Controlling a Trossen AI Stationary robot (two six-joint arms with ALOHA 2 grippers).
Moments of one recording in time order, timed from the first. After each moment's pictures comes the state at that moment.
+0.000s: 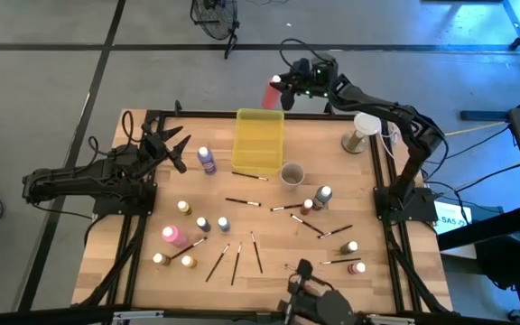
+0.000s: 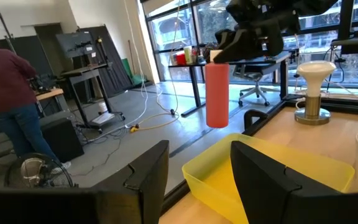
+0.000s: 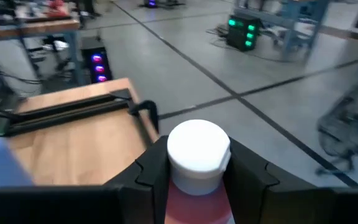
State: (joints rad) left arm 0.16 0.33 0.33 -0.01 -0.68 0.15; right arm -0.72 1.77 1.36 0.16 -0.36 -0.06
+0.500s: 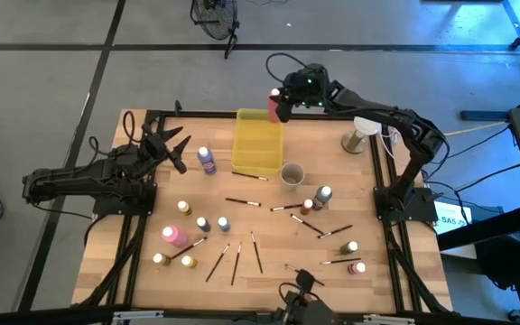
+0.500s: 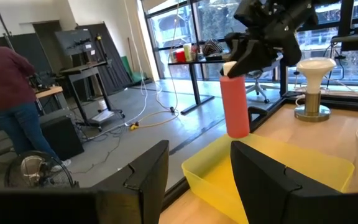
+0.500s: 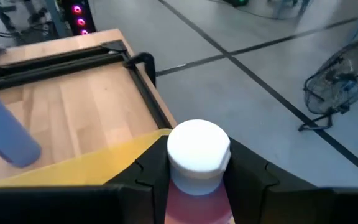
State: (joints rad) left arm 0.16 0.33 0.33 -0.03 -0.68 0.14; right arm -0.65 1.75 1.36 -0.05 -0.19 -0.10
